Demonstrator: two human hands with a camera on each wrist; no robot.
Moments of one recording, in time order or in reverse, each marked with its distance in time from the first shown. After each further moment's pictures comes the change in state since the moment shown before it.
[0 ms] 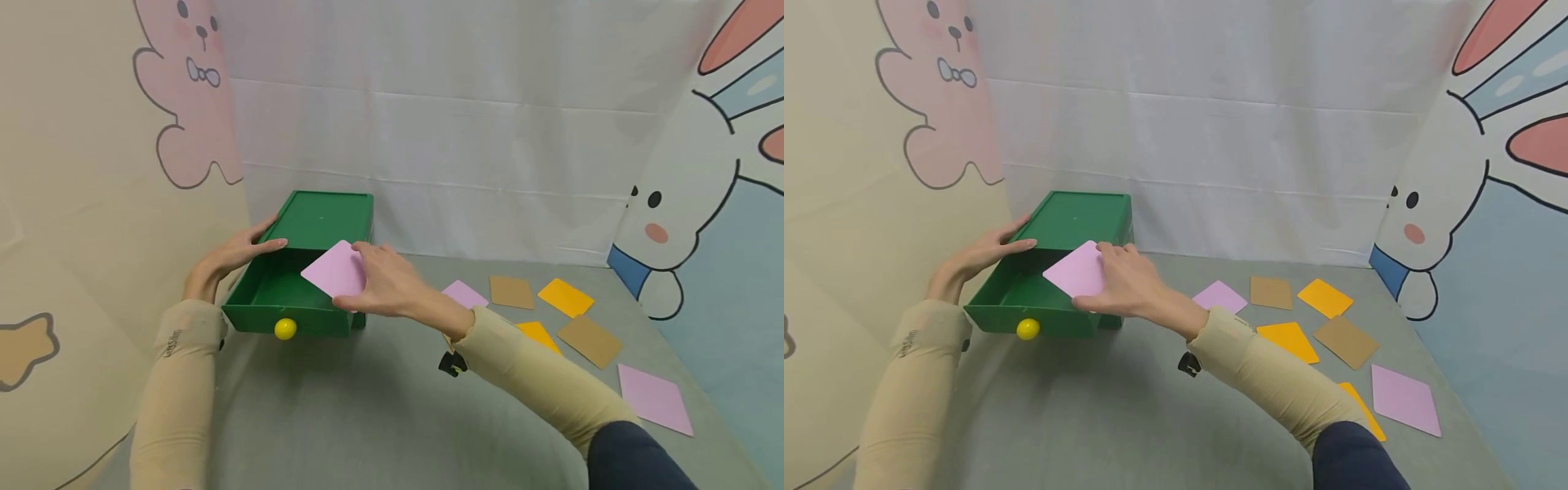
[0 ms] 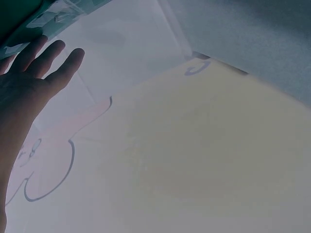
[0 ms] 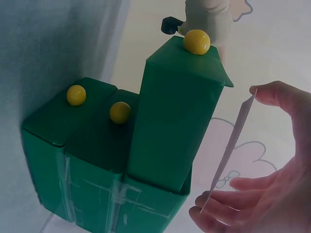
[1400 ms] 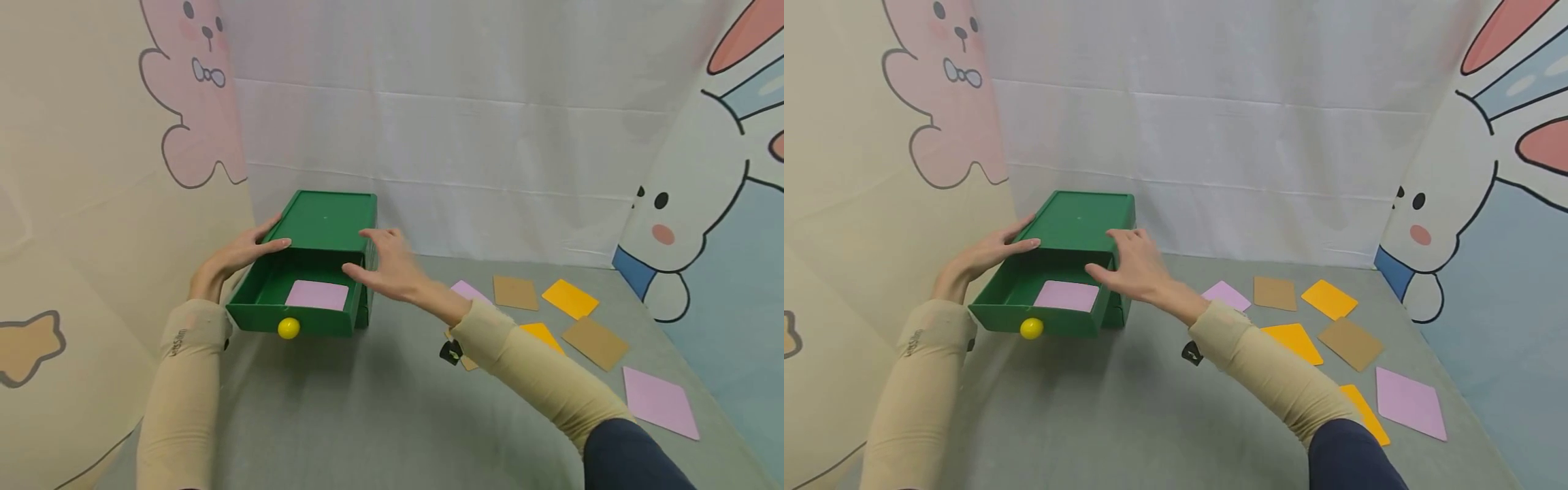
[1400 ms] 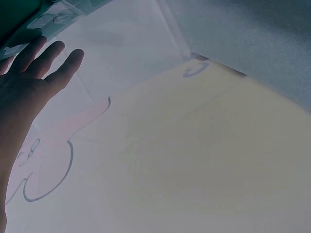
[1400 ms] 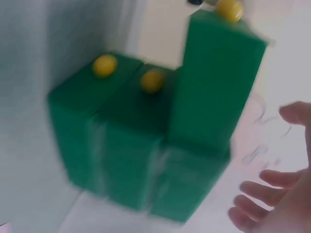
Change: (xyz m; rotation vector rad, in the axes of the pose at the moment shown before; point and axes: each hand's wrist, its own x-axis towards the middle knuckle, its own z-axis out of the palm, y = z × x) left_hand 0.011 -0.014 0.000 -0.002 0.020 0.000; right_hand 0.024 0.032 0.016 0.157 0.153 -0.042
